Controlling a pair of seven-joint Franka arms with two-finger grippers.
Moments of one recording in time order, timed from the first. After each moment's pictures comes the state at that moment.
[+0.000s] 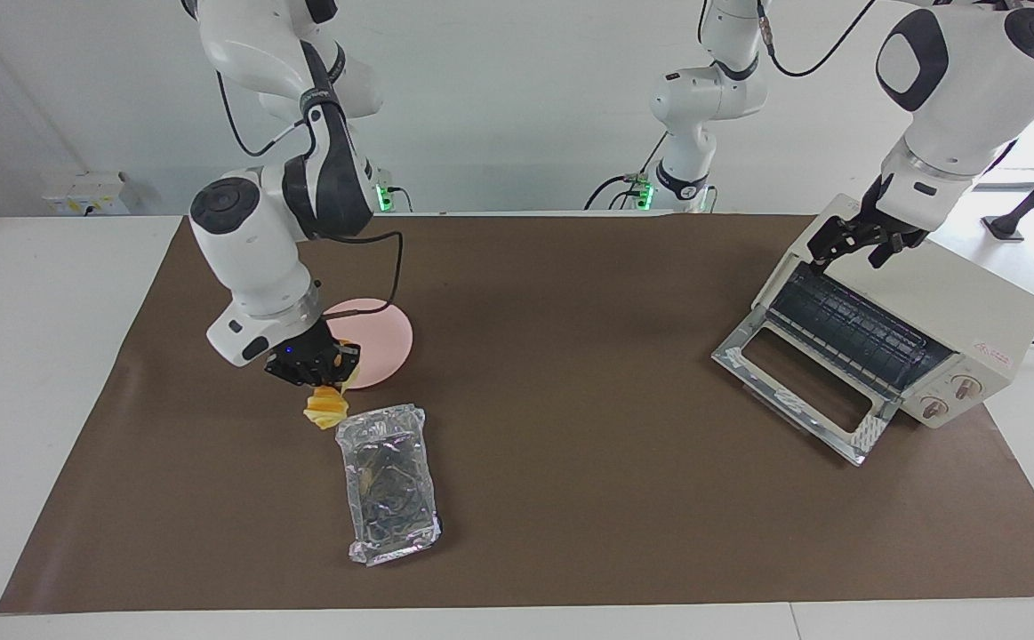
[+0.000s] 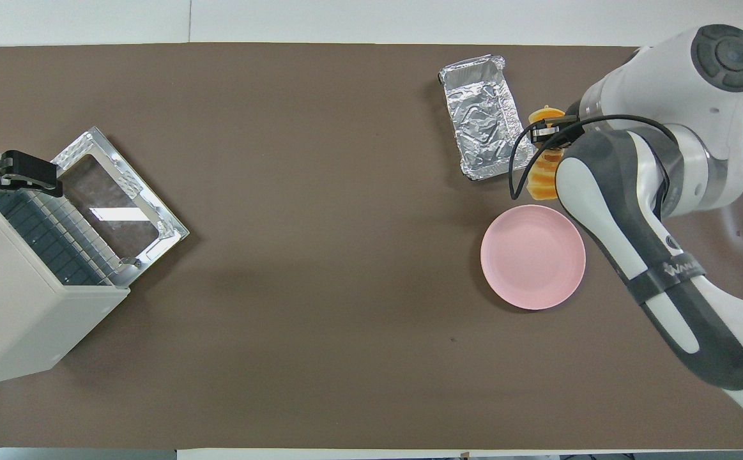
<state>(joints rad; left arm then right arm) 0.06 0.03 -0.08 -1.62 0.00 1.61 -0.09 0.03 0.38 0.12 -1.57 0.01 2.03 0.10</state>
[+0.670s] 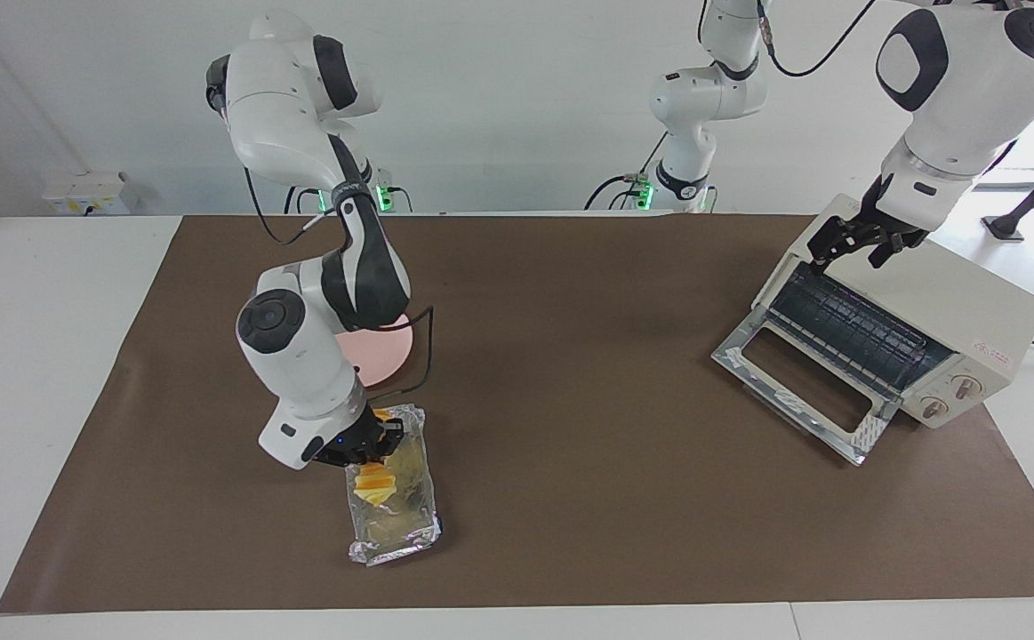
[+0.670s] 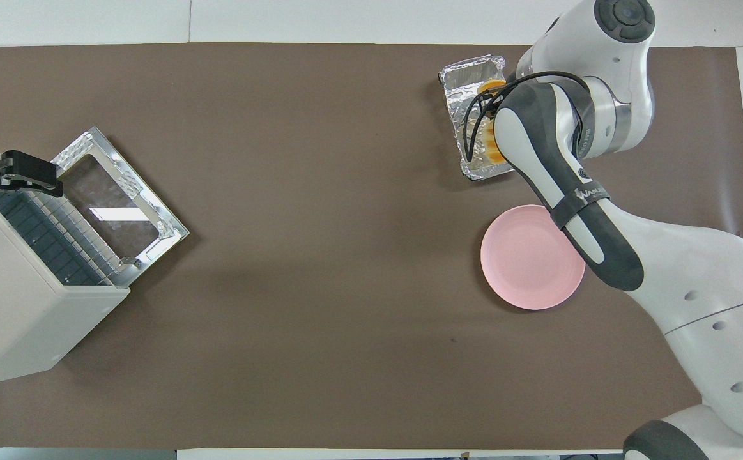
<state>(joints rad) 0.06 0.03 -0.08 -1.62 0.00 1.61 -0.09 0.10 0.73 0.12 -1.21 0.01 2.05 -0.02</state>
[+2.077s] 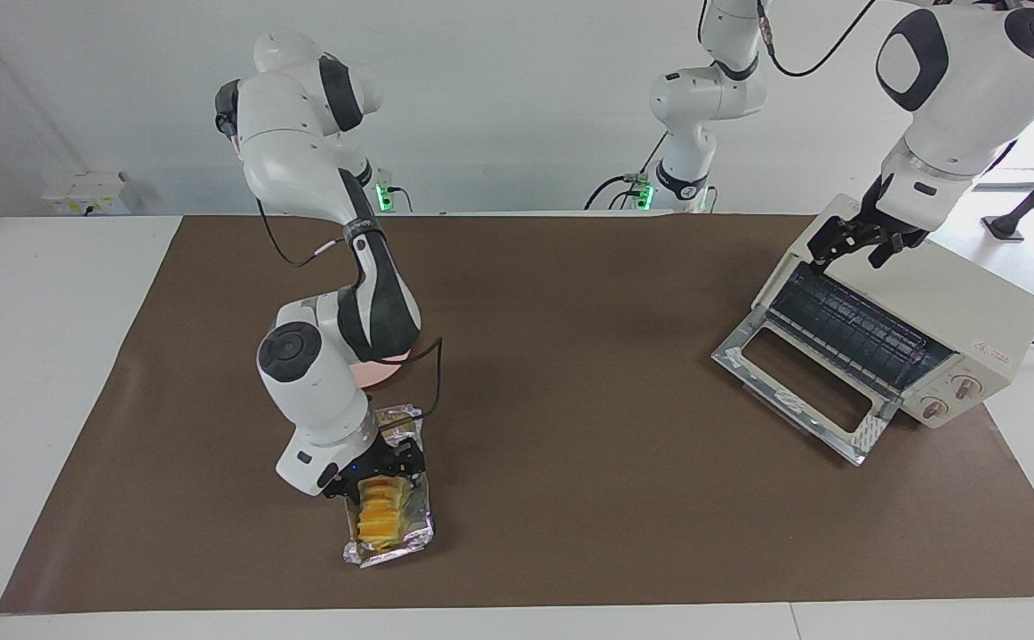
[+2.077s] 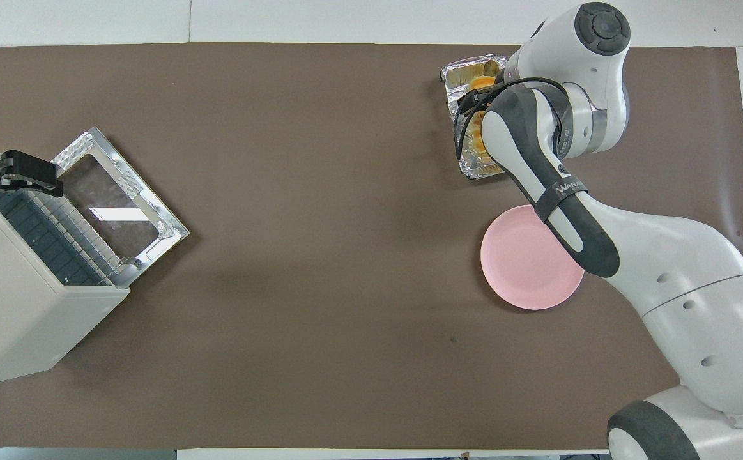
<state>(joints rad) 0.06 0.03 -0.08 -1.62 0.00 1.61 -0.09 0.11 0.81 0.12 -1.15 0.01 2.11 -0.02</state>
